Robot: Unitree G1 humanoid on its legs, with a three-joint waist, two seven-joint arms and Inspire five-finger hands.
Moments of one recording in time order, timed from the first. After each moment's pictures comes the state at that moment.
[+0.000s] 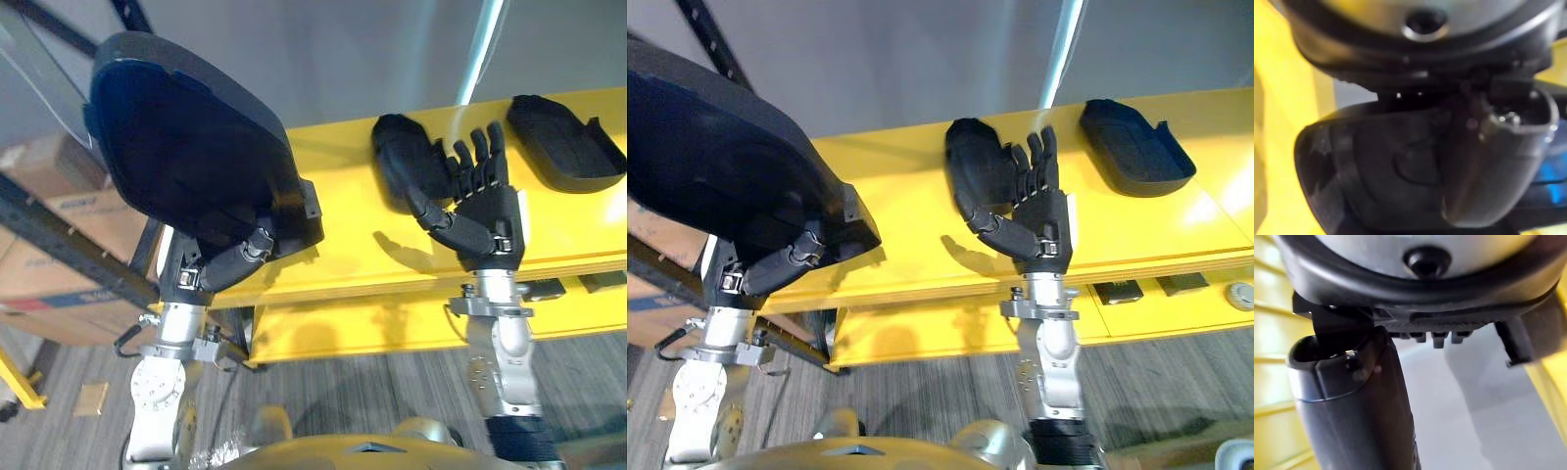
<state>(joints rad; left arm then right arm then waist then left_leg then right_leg) 0.30 0.19 0.06 -0.34 -0.22 -0.35 -0.17 0.08 -0.11 0.02 -0.10 0.56 -0.41 0.11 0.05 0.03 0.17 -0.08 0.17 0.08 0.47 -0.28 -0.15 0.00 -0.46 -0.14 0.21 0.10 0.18</state>
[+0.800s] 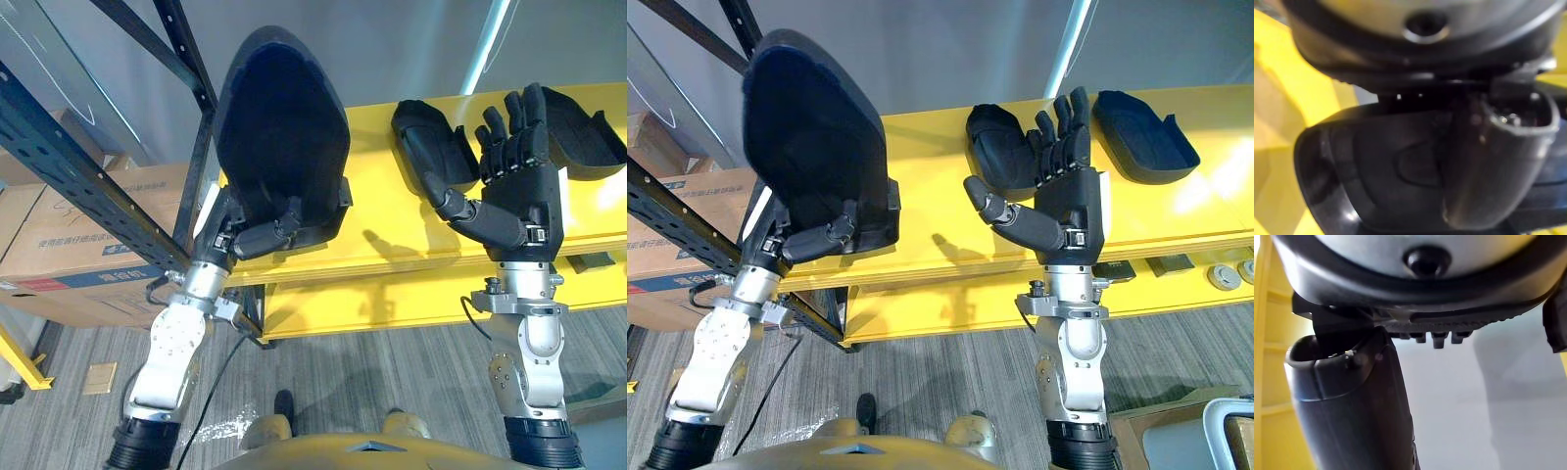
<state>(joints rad) 0.02 0.36 -0.05 -0.25 -0.15 -0.11 -0.09 0.06 -0.24 -0.09 -0.29 0.40 -0.39 0.11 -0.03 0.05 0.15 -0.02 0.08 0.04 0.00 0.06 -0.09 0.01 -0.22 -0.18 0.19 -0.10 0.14</state>
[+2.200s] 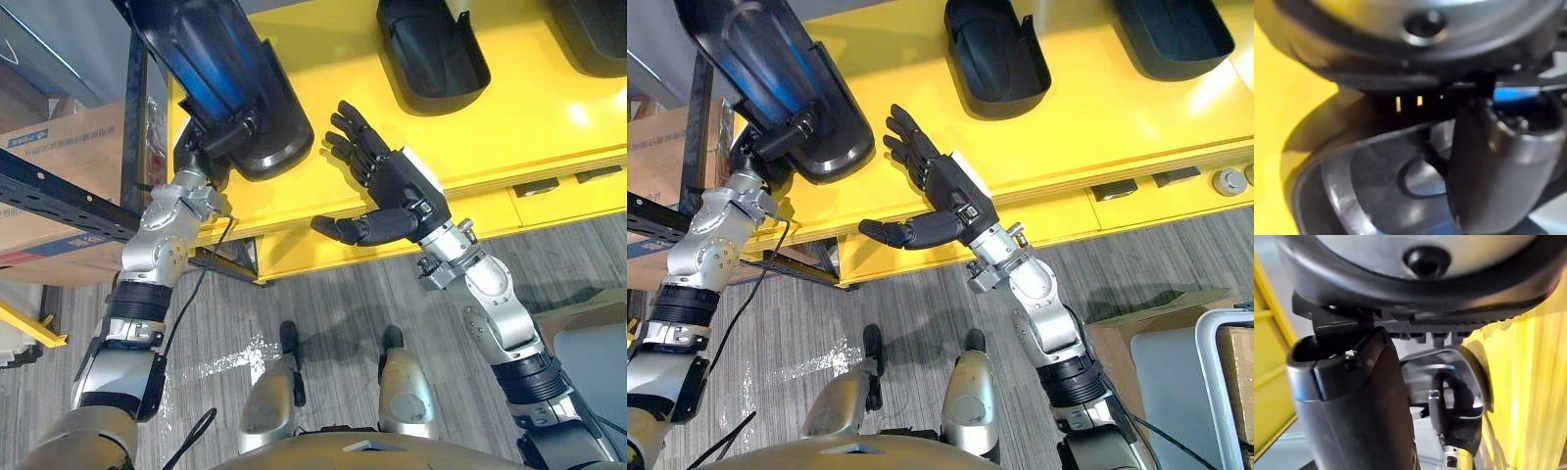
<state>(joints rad) -0.61 0.50 -0.04 0.29 -0.68 0.12 -0.04 -0.26 -0.43 0.22 -0.16 0.44 -0.16 0.34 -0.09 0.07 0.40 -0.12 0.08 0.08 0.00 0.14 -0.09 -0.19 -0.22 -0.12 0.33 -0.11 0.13</state>
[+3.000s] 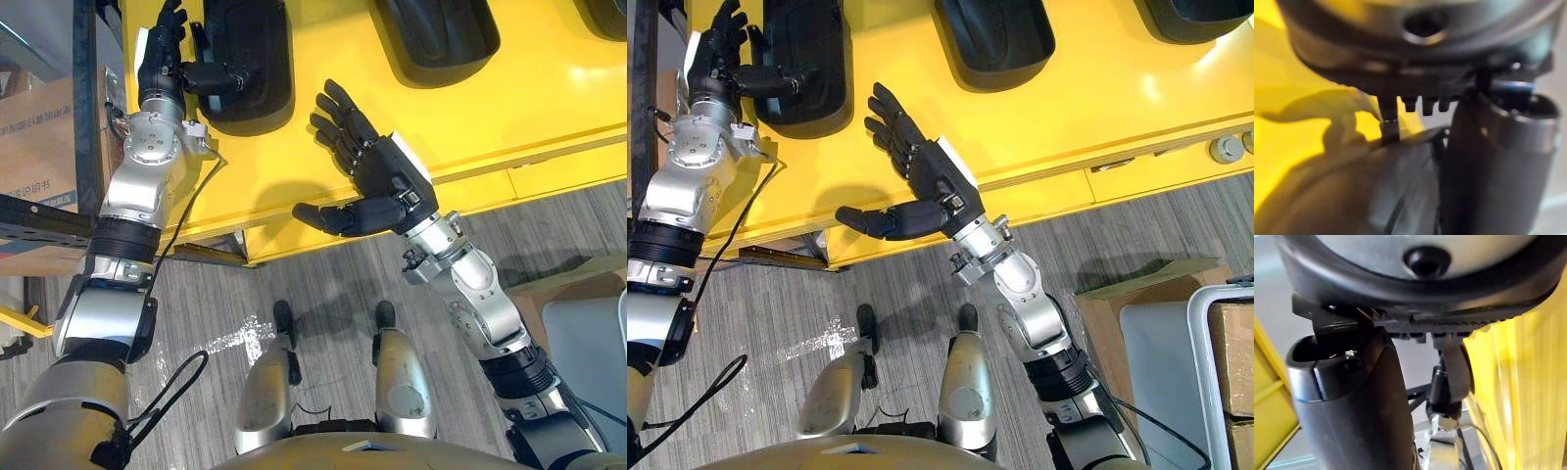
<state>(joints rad) -0.91 0.60 -0.15 0.47 -0.34 0.16 0.21 -0.29 -0.39 0.29 -0.21 0.45 -0.15 0.28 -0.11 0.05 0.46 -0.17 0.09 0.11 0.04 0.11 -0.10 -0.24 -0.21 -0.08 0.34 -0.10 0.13</state>
